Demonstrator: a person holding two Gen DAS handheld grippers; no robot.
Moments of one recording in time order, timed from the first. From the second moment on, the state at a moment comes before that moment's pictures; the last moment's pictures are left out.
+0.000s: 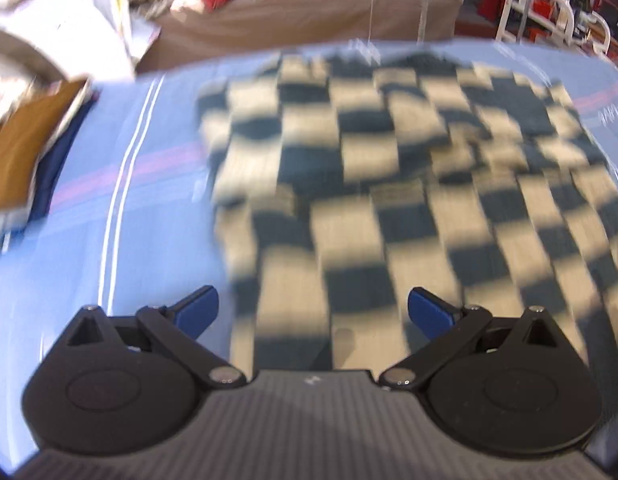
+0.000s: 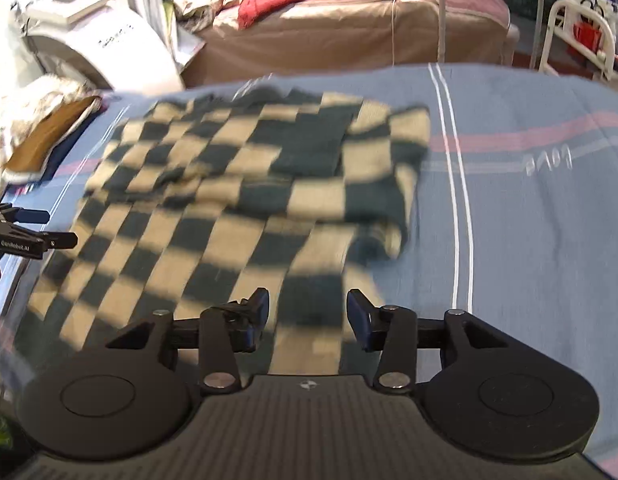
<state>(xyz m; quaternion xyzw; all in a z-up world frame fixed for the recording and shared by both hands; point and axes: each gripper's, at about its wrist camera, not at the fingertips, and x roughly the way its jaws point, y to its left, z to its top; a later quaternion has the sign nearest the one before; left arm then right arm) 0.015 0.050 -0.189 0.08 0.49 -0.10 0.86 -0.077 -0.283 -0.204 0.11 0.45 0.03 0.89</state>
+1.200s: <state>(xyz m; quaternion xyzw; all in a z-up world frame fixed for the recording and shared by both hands) -0.084 0.110 -0.221 -0.06 0.57 -0.12 0.81 -0.189 -0.291 -0.250 0.27 0.48 -0.12 0.82</state>
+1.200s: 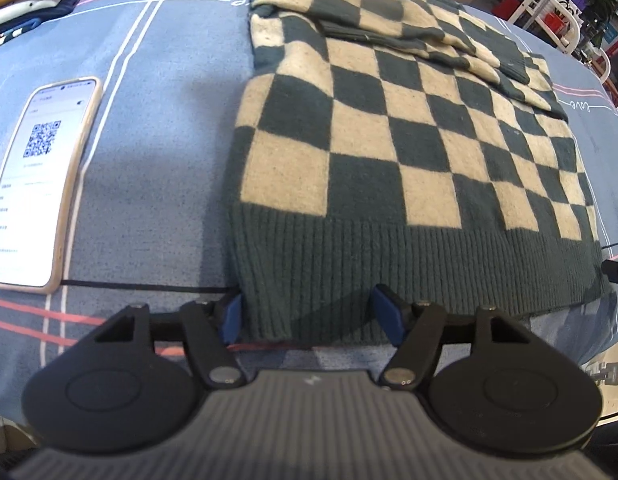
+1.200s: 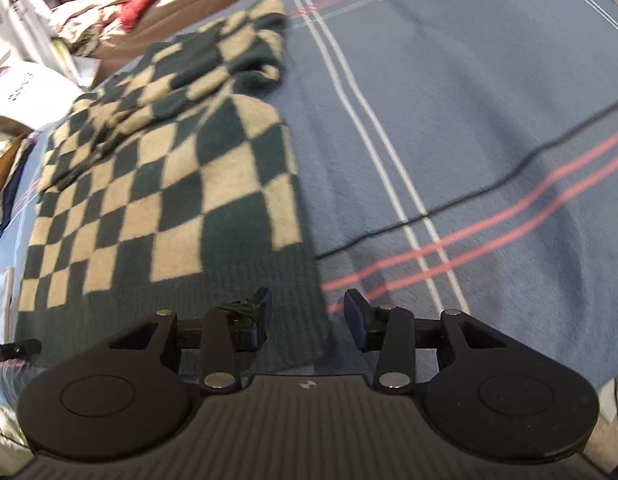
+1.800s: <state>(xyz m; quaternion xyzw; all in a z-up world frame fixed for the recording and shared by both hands) -0.077 0.130 -0.224 -0.12 0.59 -0.07 0.80 -0.200 -0.297 -0.265 0.36 0.49 -0.10 0.79</state>
